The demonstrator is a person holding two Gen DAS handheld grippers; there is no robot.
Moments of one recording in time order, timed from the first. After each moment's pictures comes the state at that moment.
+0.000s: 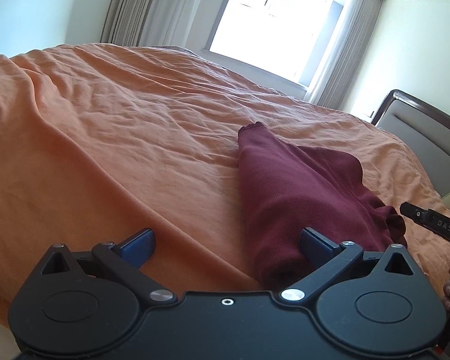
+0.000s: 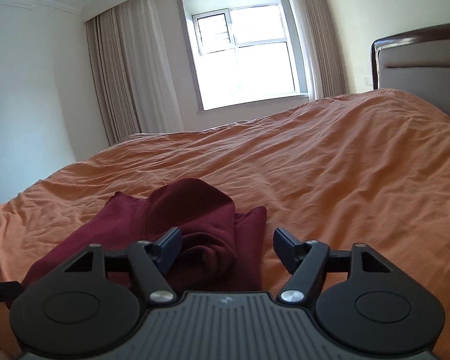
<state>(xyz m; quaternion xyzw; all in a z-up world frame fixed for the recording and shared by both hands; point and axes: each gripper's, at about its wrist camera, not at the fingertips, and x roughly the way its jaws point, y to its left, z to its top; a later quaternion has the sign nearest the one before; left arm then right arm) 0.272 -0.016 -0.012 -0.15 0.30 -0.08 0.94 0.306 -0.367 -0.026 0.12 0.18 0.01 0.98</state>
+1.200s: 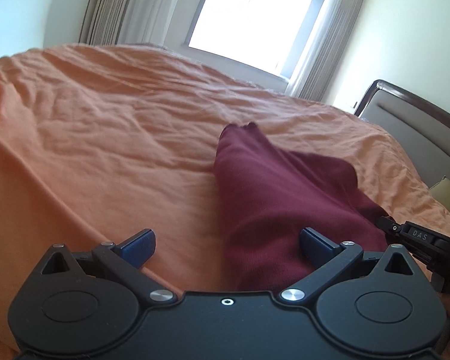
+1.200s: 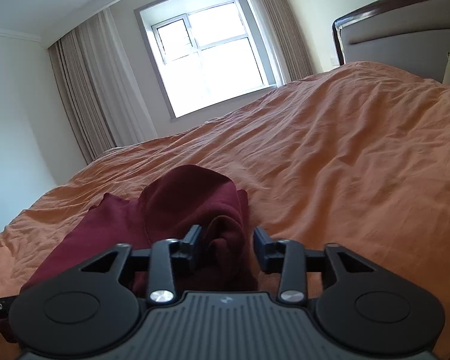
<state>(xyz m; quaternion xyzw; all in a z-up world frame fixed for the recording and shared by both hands) 0.299 -0.042 -0.011 -0.14 0.31 -0.12 0.93 0.304 -0.370 -0.053 0.17 0.17 -0.04 0.97</state>
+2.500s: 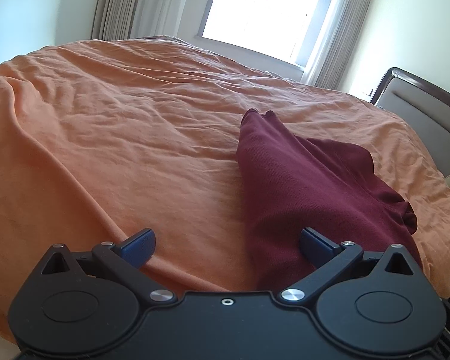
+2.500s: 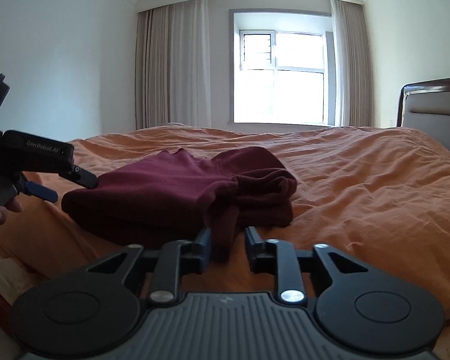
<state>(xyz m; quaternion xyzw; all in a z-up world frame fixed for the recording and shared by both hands) 0.291 -0.034 -0.006 -0.11 0.33 -0.09 0.93 0.206 -0.326 -0.065 0.01 0.14 0.05 0.99</state>
